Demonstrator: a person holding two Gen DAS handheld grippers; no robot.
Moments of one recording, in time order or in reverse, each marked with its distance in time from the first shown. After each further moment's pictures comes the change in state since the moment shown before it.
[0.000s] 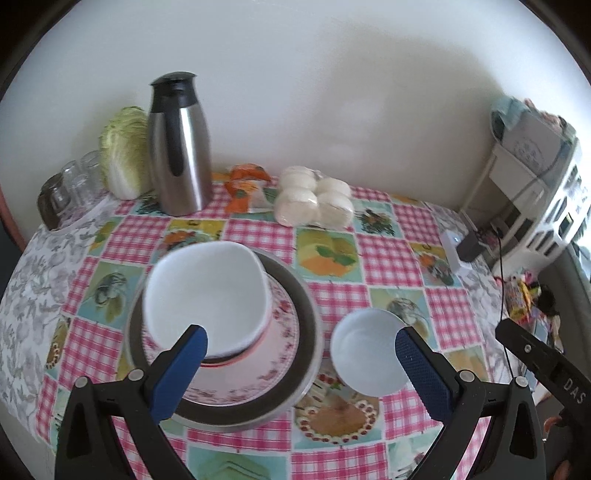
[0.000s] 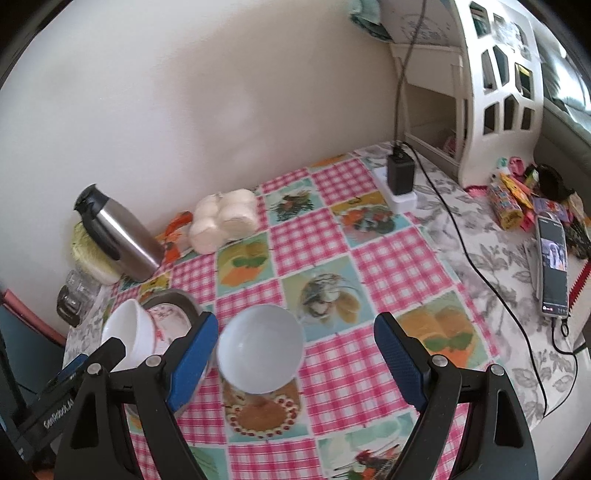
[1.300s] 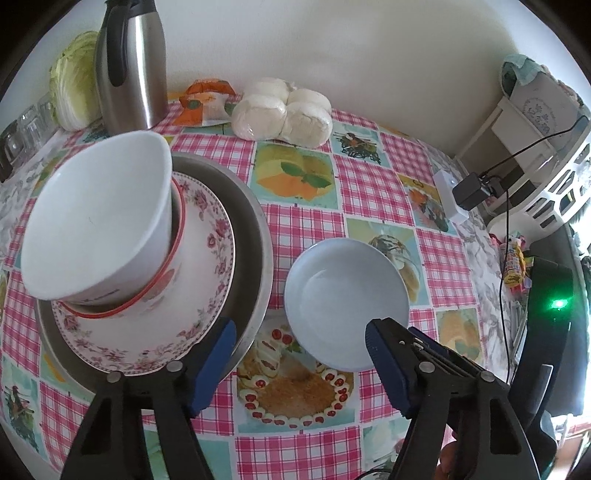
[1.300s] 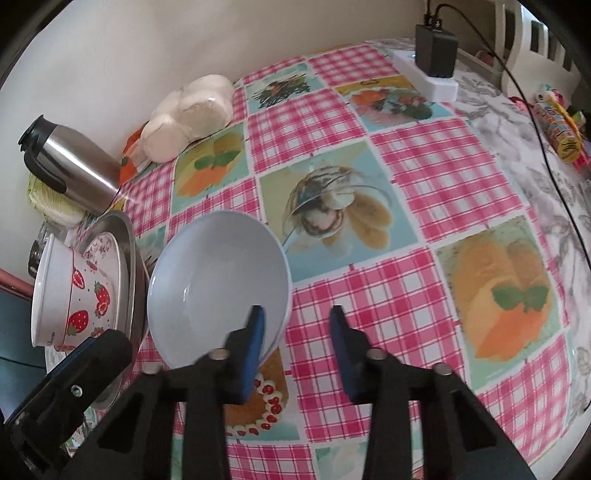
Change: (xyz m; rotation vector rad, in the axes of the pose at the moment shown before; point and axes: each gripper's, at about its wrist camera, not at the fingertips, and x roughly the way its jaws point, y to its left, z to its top) left arm 0.078 -0.023 -0.033 -0.052 0.247 -0.100; right arm 0.130 -0.003 -0.044 -0.013 0.313 0.009
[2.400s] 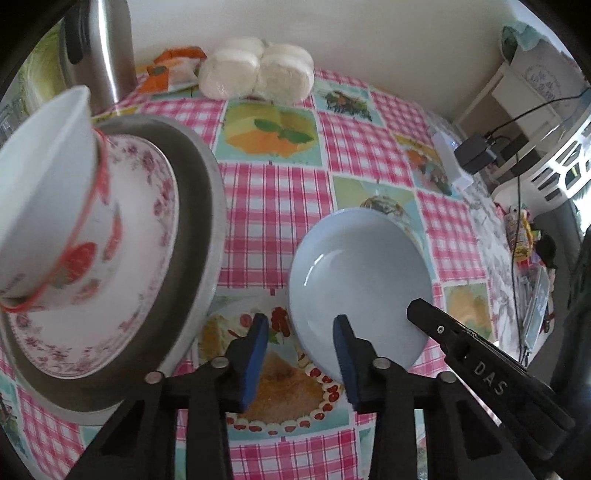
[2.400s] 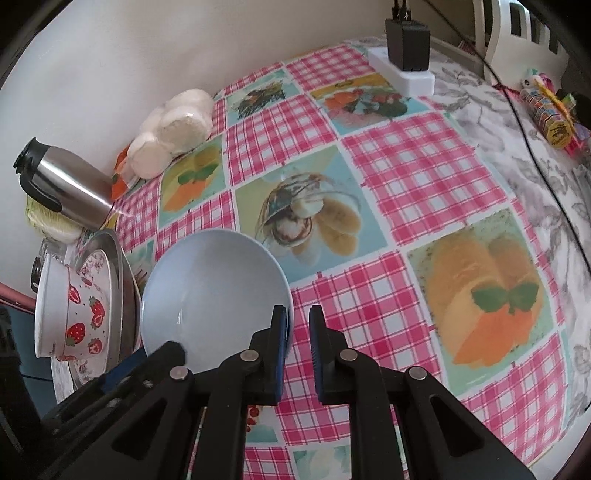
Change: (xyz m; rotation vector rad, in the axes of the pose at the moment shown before) left arm 0.051 -0.022 -0.011 0.048 0.106 -0.005; right arm -0.004 -0.024 0.004 0.056 -0.005 0.008
